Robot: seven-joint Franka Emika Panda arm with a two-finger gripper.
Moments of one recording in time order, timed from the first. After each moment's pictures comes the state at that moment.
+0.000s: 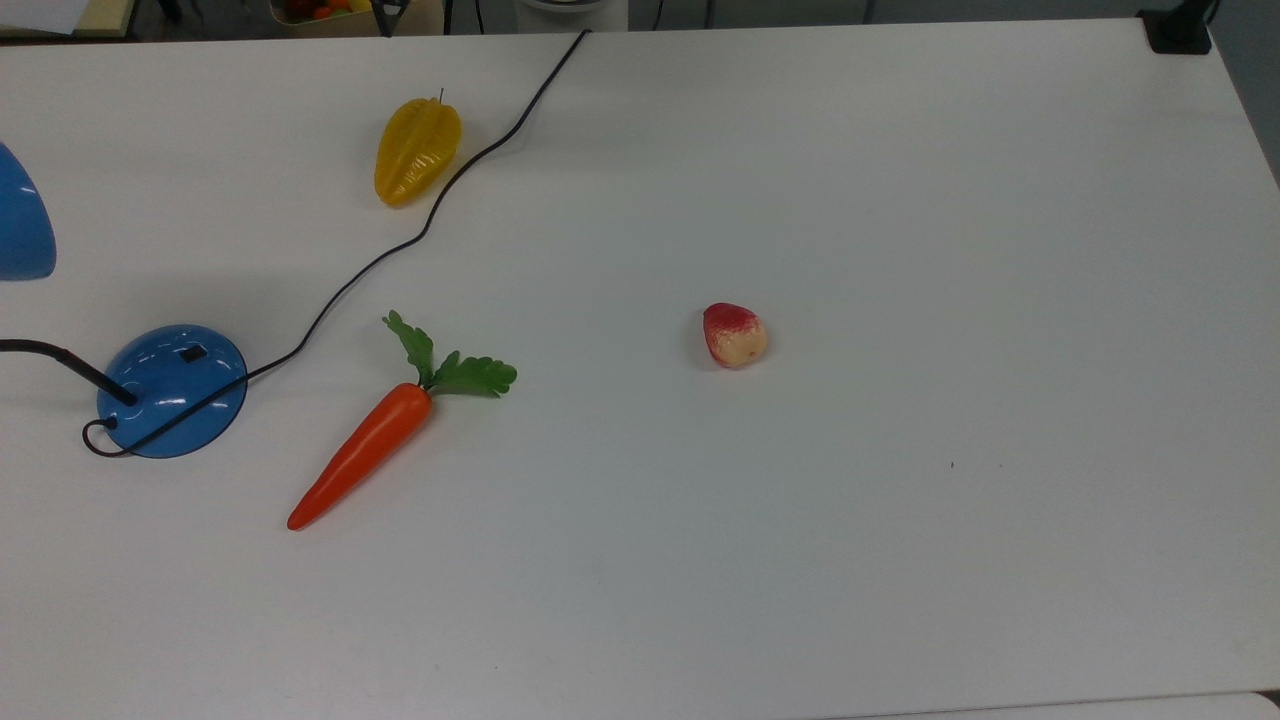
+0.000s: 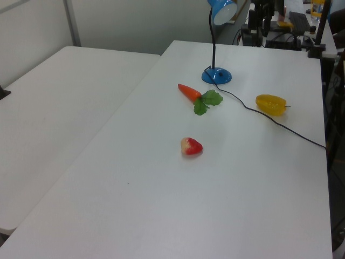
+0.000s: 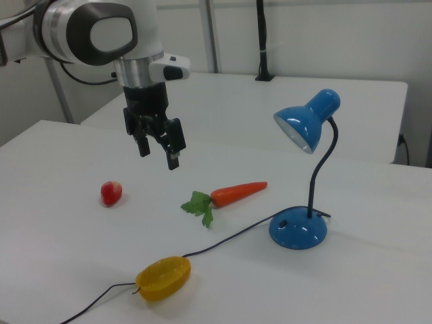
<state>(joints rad) -0.14 0.03 -0.03 -1.63 -0.05 1.59 0.04</state>
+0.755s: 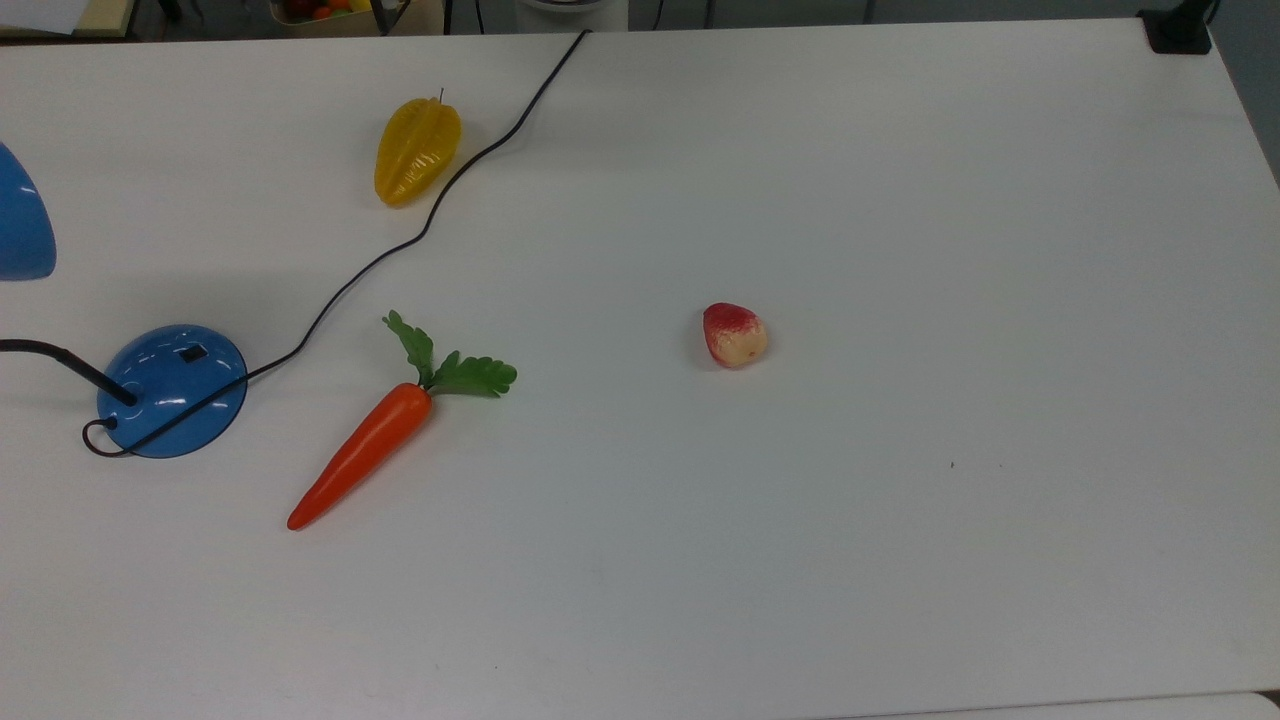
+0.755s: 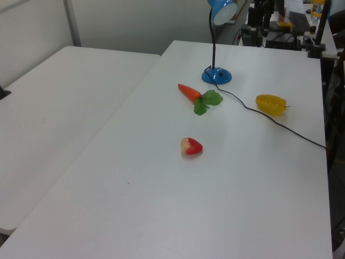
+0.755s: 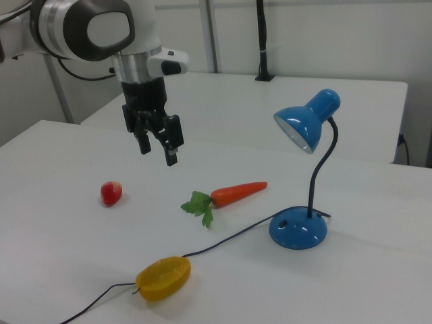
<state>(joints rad) -0.14 0.02 -0.03 -1.61 -0.05 1.59 0.04</state>
